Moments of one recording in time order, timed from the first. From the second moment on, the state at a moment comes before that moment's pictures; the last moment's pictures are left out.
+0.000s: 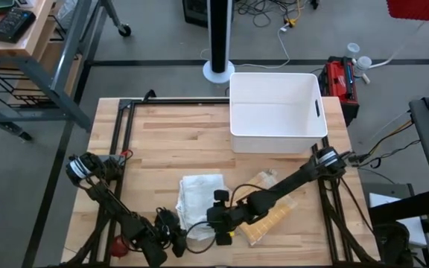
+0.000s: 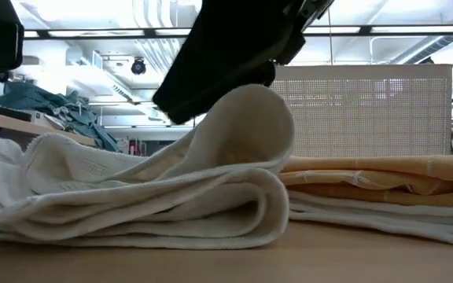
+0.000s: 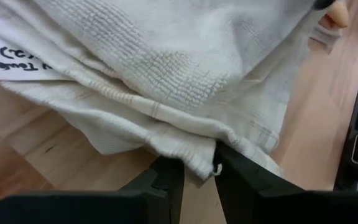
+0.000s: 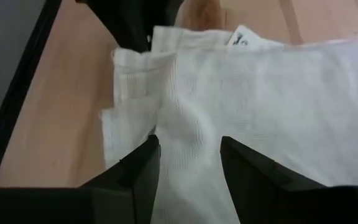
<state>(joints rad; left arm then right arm) -0.90 1.88 0.98 -0.21 -0.69 -1.64 0.46 2.04 1.48 -0.23 0.25 0.32</state>
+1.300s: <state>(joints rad) -0.90 1.88 0.98 -0.20 -0.70 -1.61 0.49 2.11 1.48 -0.16 0.37 0.38</state>
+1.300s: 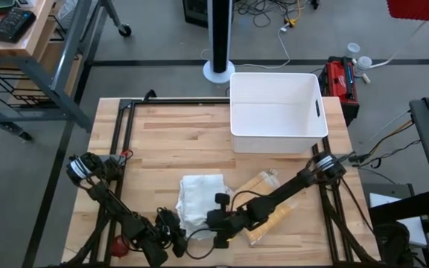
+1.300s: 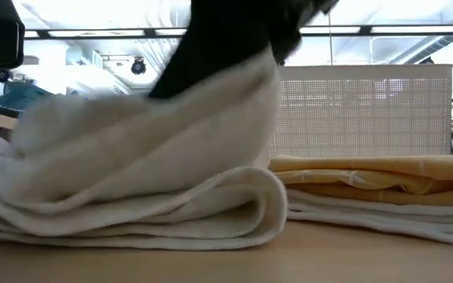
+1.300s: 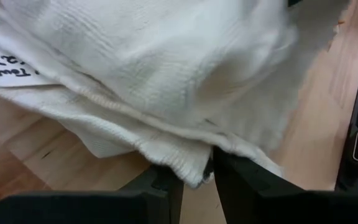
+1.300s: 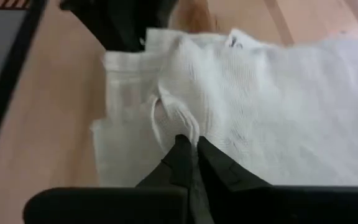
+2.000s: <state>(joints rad) -0.90 1.88 0.99 -0.23 -0.73 -1.63 0.54 2.10 1.48 -0.06 0.42 0.40</state>
